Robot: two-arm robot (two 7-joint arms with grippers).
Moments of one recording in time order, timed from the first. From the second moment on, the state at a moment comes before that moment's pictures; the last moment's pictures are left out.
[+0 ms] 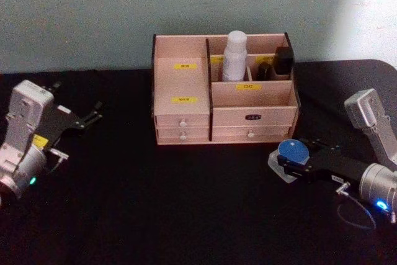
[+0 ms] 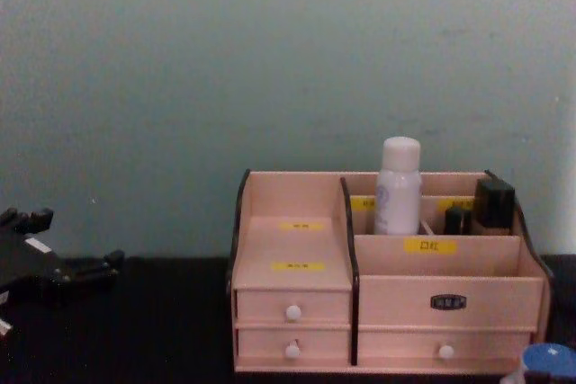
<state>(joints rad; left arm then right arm) -0.20 0.60 0.45 -1.41 -0.25 -0.12 0.03 0.06 0.60 -0.30 -1.61 0.42 0.31 0.38</state>
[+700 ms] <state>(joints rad) -0.20 0.60 0.45 -1.41 -0.25 -0.12 0.03 0.13 0.61 -0.36 -1.66 0.42 0.30 0.45</state>
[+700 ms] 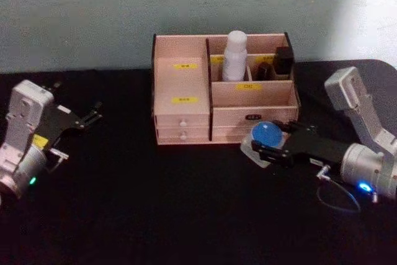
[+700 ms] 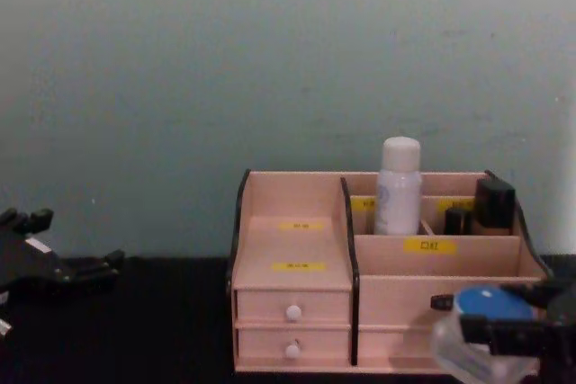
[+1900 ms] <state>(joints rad) -0.20 0.60 0.45 -1.41 -0.25 -0.12 0.03 0.49 0.44 -0.53 -1.42 0.42 0.27 0.52</state>
